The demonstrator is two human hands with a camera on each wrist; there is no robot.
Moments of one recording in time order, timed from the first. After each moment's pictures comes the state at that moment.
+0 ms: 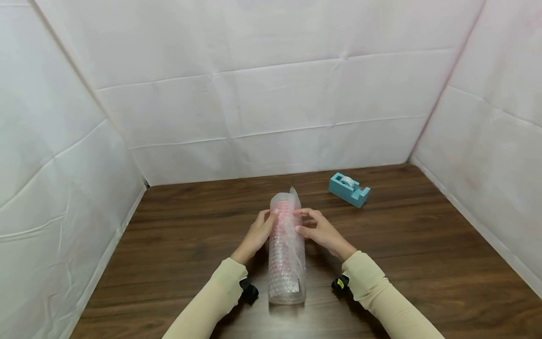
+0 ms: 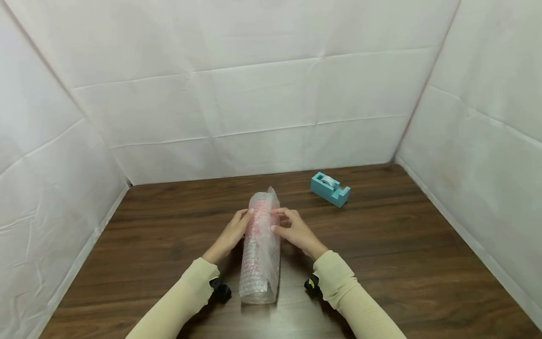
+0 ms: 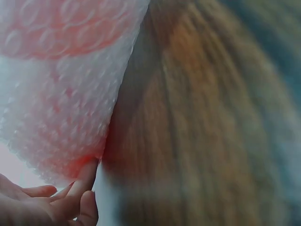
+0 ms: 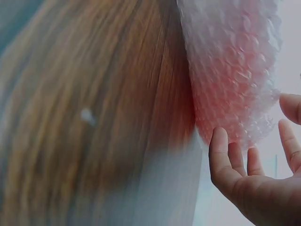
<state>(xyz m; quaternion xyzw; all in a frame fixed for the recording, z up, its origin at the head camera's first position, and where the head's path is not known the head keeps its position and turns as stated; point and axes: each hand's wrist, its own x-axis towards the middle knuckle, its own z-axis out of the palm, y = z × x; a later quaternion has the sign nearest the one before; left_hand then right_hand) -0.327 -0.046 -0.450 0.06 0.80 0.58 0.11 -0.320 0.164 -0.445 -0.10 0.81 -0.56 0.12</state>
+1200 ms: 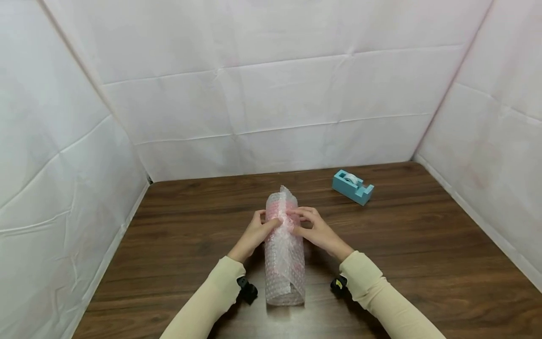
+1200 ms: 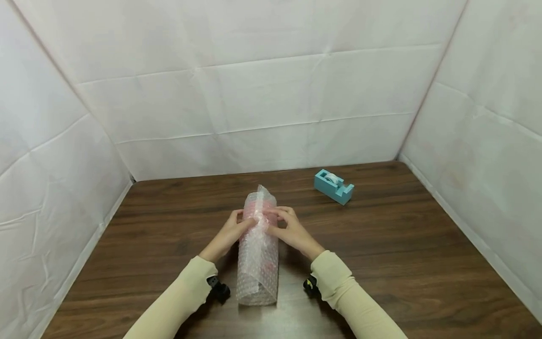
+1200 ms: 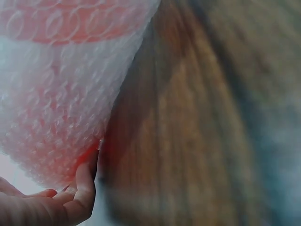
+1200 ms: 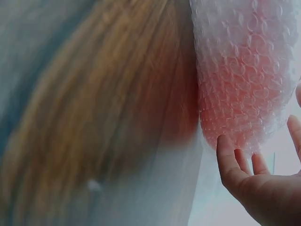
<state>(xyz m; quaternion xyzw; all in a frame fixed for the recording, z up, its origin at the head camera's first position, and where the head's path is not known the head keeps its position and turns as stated) -0.327 -0.062 -0.457 0.03 0.77 0.62 0.16 -0.313 0.147 -0.445 -0.13 0.84 -0.52 0.10</state>
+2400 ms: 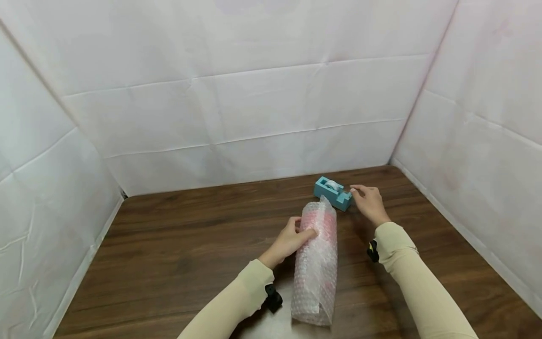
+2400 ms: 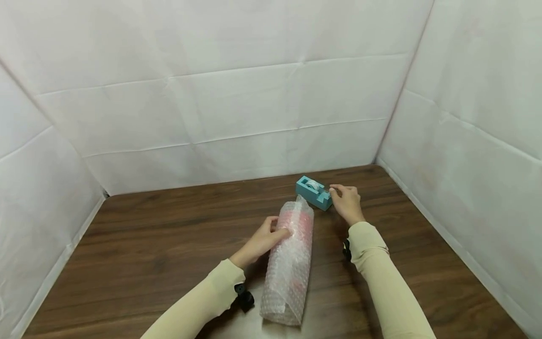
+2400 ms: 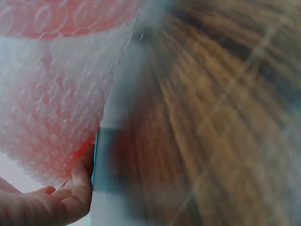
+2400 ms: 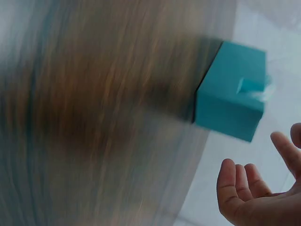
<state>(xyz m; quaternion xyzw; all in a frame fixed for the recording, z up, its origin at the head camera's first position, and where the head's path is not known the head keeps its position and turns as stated) -0.312 0.023 -0.449 0.12 0.77 0.60 0.19 -0.371 0.290 -0.422 0.03 0.93 -0.35 -0.09</state>
